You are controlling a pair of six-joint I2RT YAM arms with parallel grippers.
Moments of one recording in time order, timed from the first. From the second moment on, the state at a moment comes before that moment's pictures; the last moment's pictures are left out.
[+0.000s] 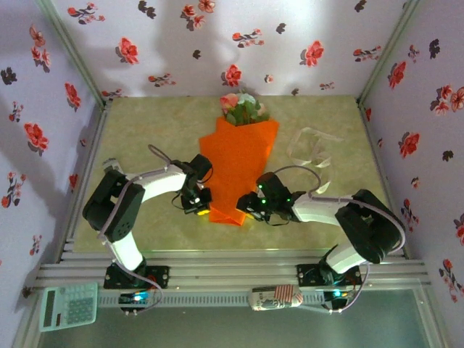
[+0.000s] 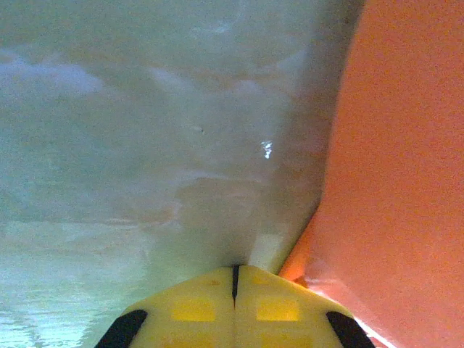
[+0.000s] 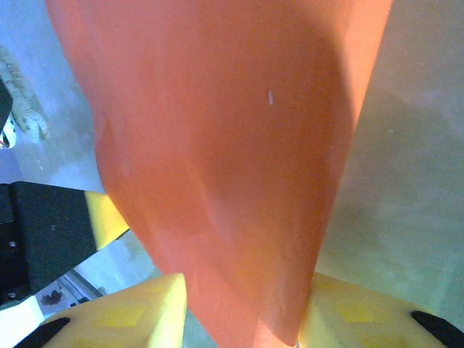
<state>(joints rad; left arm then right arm) -0.65 1.76 1.00 -0.74 0.26 -0.86 0.74 1.51 0.56 0.08 -0.39 1.12</state>
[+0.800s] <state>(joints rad) -0.67 1.59 0.98 -0.82 0.22 -0.92 0.70 1.52 0.53 0.20 -0.37 1.09</state>
